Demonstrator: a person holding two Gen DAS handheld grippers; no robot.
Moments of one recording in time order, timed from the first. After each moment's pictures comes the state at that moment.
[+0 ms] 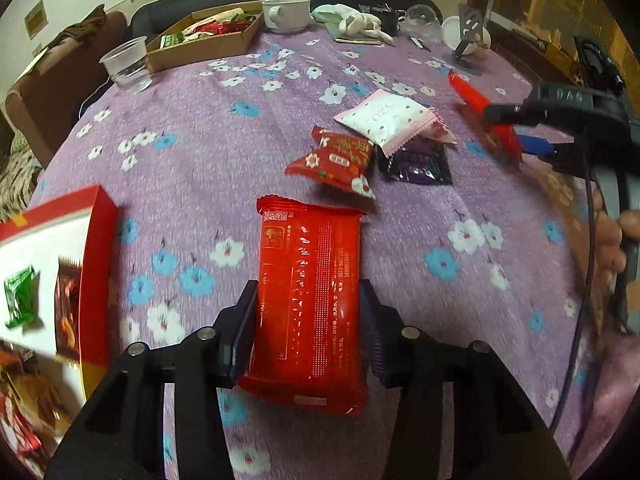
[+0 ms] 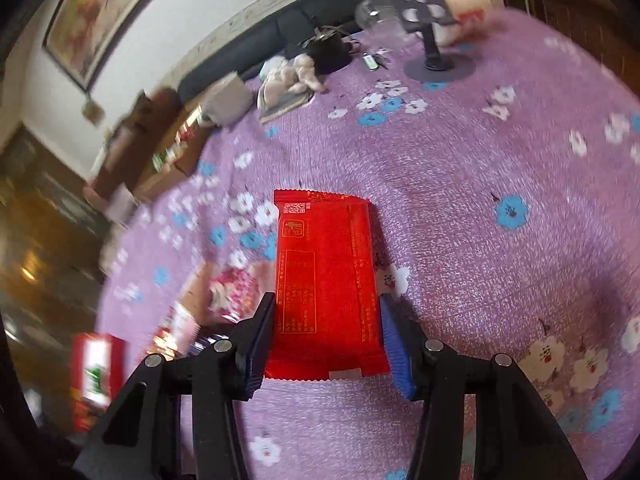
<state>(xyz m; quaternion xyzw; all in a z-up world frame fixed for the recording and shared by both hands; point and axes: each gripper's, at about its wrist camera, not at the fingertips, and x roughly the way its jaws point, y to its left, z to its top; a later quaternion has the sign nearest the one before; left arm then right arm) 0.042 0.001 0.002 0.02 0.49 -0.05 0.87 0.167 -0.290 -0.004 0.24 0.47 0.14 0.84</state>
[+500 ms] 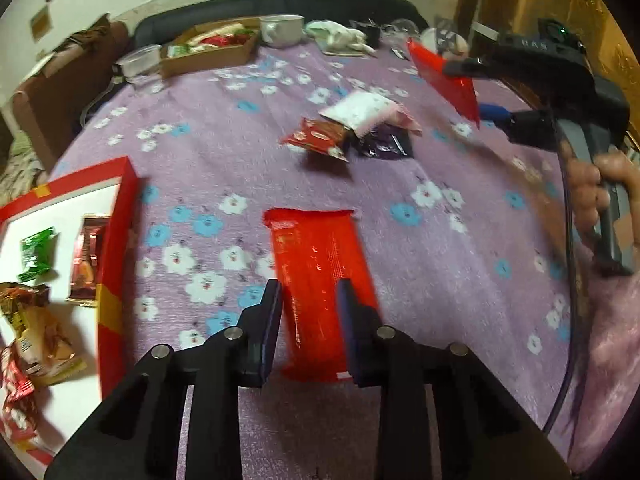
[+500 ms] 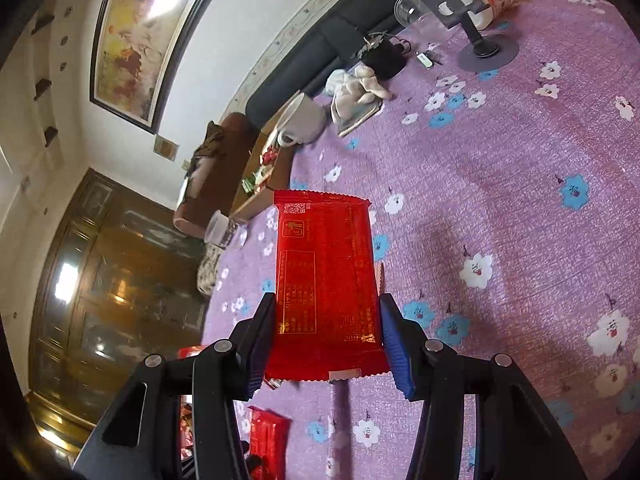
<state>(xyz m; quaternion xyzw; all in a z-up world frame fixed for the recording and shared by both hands) -0.010 0.001 0.015 0.02 0.47 -0.05 0.88 0.161 -0.280 0.011 0.32 0.45 0.25 0.80</state>
